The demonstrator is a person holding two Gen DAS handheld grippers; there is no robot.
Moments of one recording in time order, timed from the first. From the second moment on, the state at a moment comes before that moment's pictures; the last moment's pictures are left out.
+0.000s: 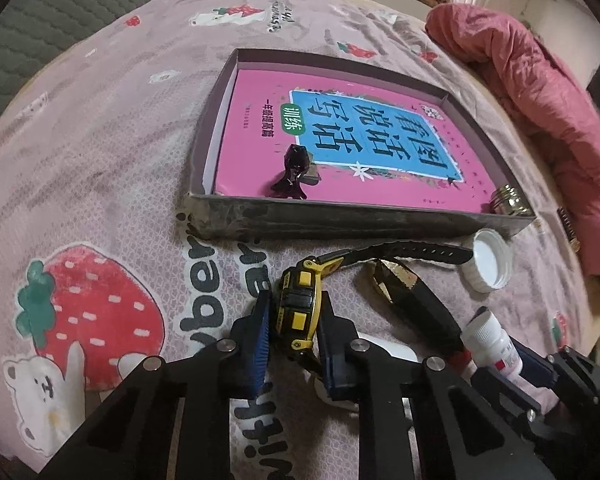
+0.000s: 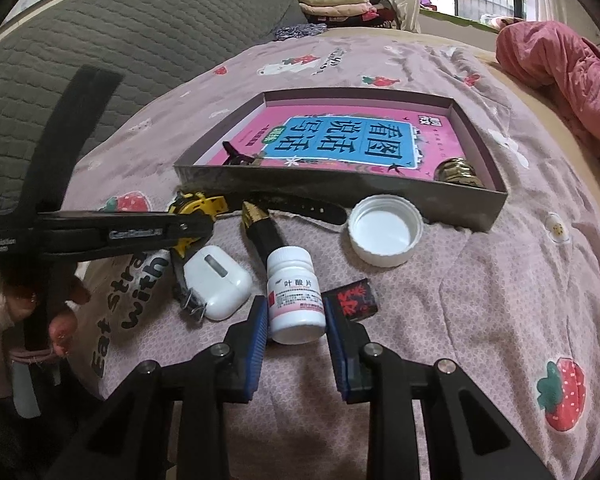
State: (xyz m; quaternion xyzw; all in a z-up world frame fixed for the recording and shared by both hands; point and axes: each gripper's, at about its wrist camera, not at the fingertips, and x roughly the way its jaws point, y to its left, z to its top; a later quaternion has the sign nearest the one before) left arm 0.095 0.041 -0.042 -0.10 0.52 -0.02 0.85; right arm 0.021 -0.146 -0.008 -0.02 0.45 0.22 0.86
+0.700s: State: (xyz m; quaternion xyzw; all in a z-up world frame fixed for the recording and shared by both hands) left arm 0.091 0.043 -0.038 -0.09 0.52 -0.02 0.85; right arm 0.023 -0.149 -0.006 -0.01 0.45 0.21 0.87
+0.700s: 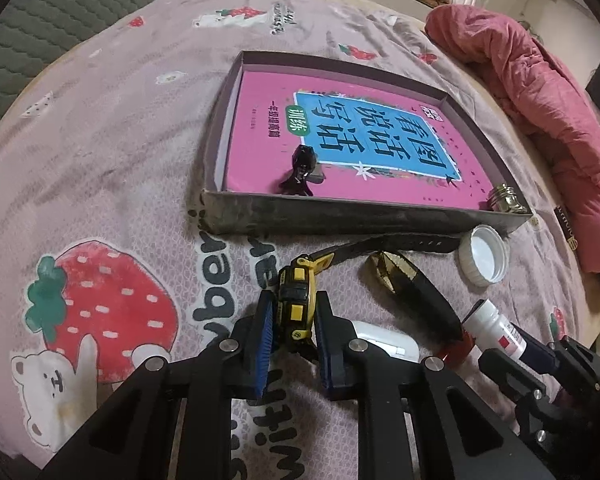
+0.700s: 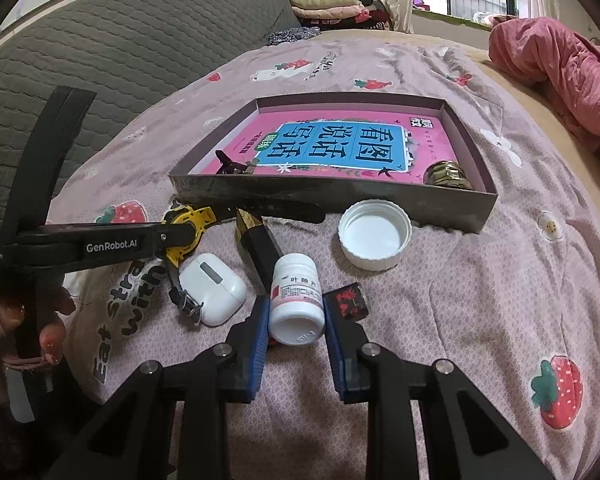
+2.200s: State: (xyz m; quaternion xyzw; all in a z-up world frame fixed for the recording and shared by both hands) left arm 0.069 0.043 0.025 -0.07 0.46 -0.02 0.88; right arm 0.026 -0.162 0.026 -0.01 0.40 0.20 0.89
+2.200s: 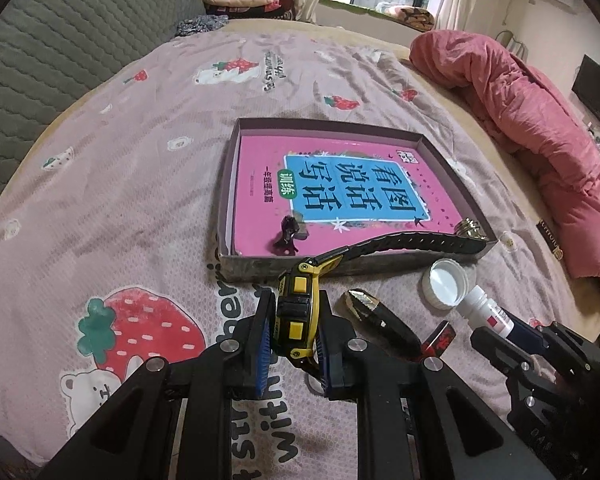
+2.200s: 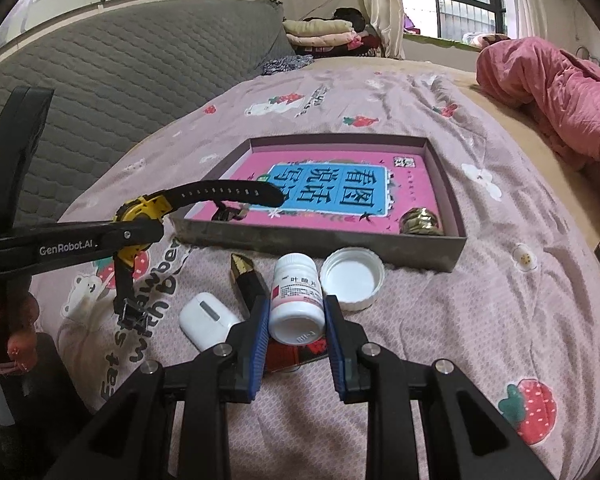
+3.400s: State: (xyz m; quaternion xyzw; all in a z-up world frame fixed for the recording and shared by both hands) left arm 0.161 0.073 0.043 -0.05 0.40 0.04 0.92; right arm 0.086 -0.175 0.057 0.01 0.37 0.16 0.92
